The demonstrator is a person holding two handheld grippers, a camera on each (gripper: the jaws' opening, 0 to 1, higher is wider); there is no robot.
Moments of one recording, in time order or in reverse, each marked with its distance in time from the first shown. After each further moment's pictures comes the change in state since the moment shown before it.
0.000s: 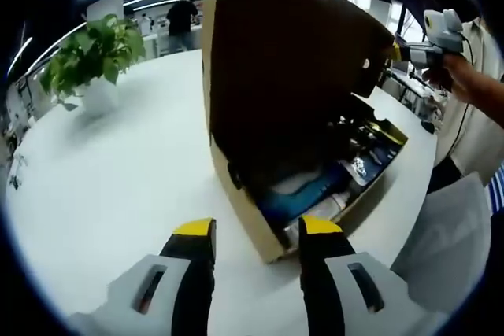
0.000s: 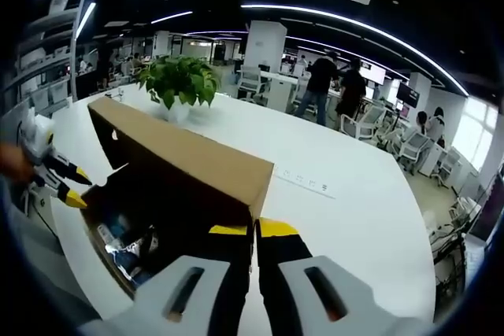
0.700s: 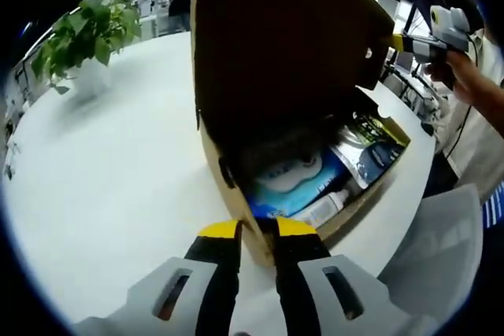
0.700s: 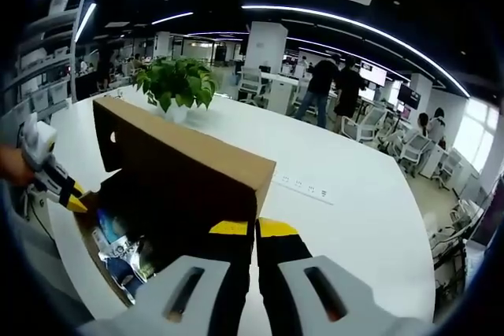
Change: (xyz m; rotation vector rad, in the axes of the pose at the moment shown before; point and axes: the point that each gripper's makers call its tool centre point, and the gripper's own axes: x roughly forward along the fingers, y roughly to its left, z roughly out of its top) left arm 0.011 -0.006 -0.006 -0.041 0.110 -0.028; right arm 0.016 -0.009 0.010 -0.004 -0.006 0.007
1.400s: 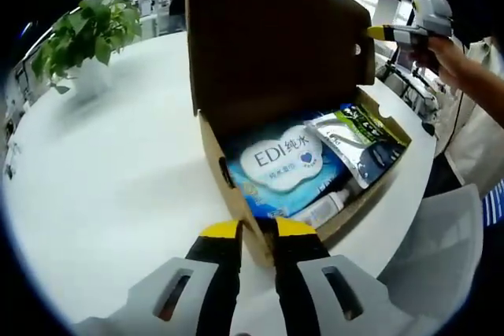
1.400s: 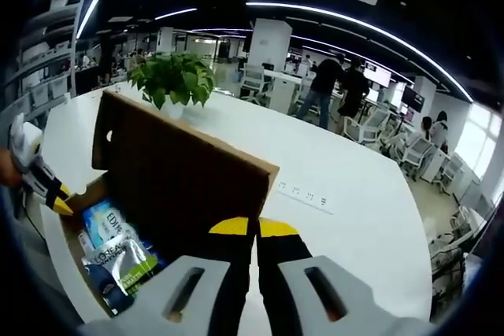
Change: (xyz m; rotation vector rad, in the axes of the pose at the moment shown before) left arm 0.000 0.001 0.000 0.000 0.004 0.003; right arm 0.040 -0.018 0.010 -0.028 0.020 0.011
